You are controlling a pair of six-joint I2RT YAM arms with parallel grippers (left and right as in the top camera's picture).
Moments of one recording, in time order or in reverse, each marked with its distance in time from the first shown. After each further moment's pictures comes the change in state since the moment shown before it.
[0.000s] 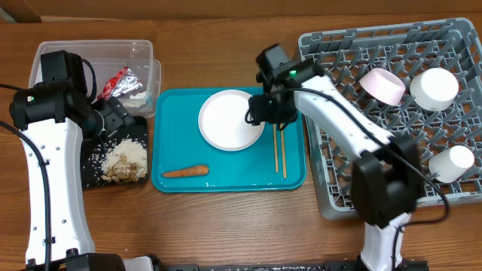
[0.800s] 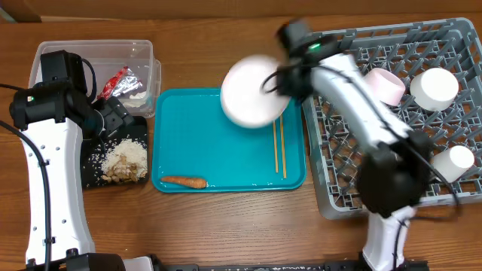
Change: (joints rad) left arm 0.000 0.000 0.000 0.003 0.000 0.000; right arm -0.136 -0.016 0.229 -0.116 0.247 0.028
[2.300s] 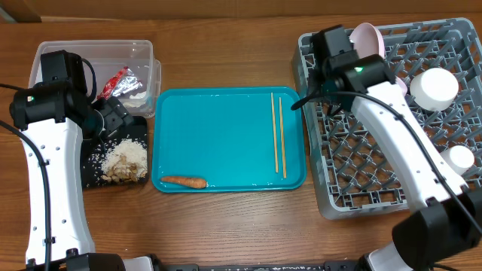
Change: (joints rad) left arm 0.000 0.000 0.000 0.000 0.000 0.000; right arm -0.027 -0.334 -0.291 0.073 0.146 -0.007
